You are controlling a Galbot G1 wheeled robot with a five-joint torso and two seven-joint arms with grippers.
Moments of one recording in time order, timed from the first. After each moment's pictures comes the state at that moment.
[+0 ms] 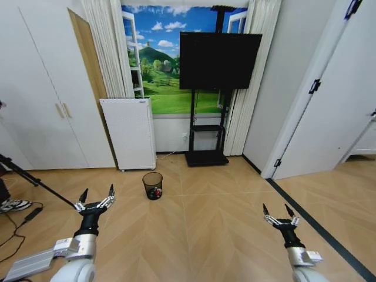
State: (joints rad) left arm 1.52 -1.42 -0.80 -2.18 -0.34 -0.08 -0.02; right arm -1.47 1.06 0.75 1.52 0.50 0.60 -0.10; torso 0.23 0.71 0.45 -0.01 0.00
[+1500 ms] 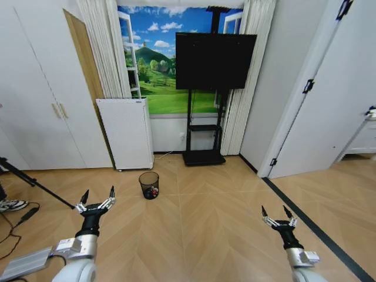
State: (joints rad) left arm 1.51 -1.42 -0.80 -2.14 -0.32 -0.10 0.00; right arm -1.46 1.06 0.74 1.50 0.47 0.58 -0.10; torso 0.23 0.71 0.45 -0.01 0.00
